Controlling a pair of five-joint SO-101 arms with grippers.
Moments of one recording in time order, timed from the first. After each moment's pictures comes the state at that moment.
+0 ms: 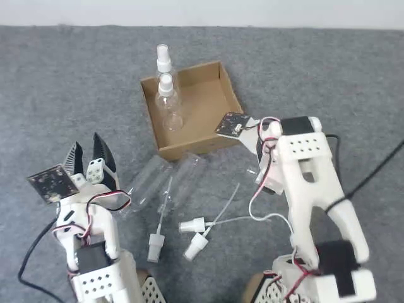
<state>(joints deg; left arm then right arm) -22.3 -103.5 96.9 33.5 16.1 -12.6 -10.5 24.2 85.5 51.3</state>
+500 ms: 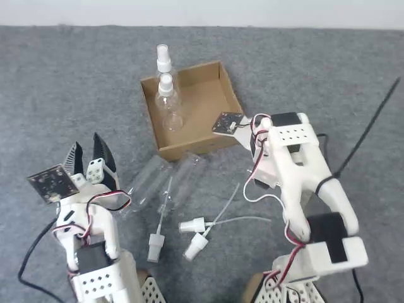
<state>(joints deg) -22.3 -103.5 96.9 33.5 16.1 -13.0 1.8 22.1 76.7 52.1</state>
